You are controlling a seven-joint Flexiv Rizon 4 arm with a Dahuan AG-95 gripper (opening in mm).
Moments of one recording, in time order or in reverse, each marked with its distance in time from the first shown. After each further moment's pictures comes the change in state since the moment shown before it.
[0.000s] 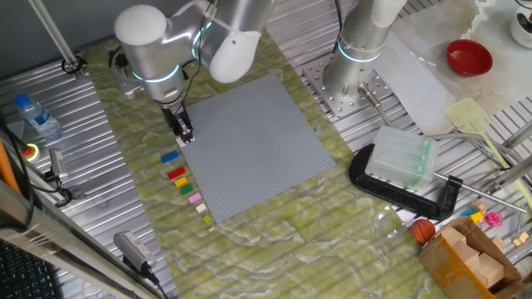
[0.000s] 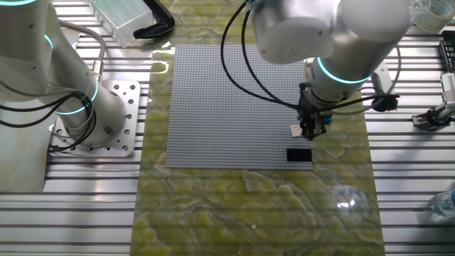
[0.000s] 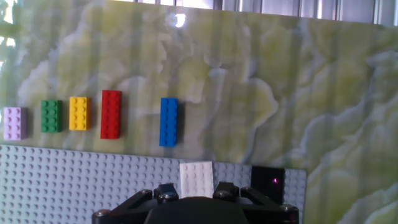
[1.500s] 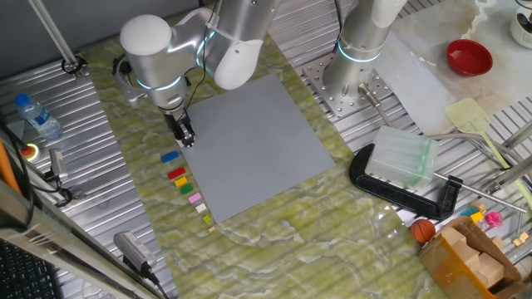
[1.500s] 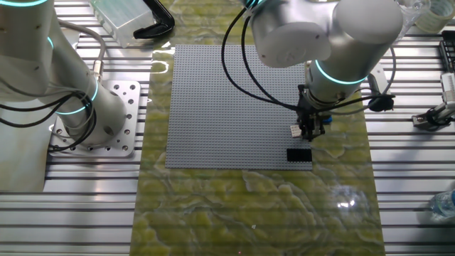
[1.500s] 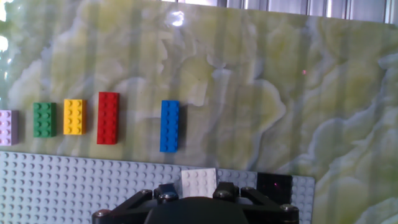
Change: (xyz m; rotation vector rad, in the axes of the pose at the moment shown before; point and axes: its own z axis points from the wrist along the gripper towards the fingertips) arm -0.003 0.002 0.013 0.013 0.005 0.000
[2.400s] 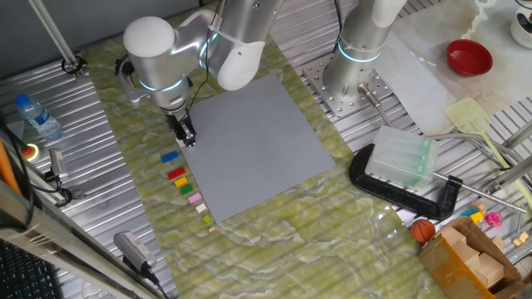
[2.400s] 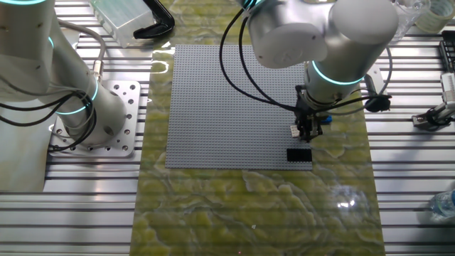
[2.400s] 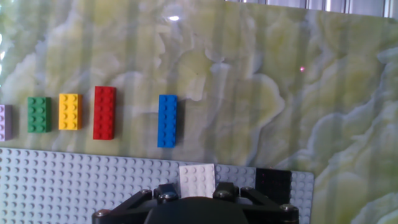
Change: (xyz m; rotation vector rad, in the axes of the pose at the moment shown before) arm 0.004 -0.001 0.003 0.008 0.000 -0.001
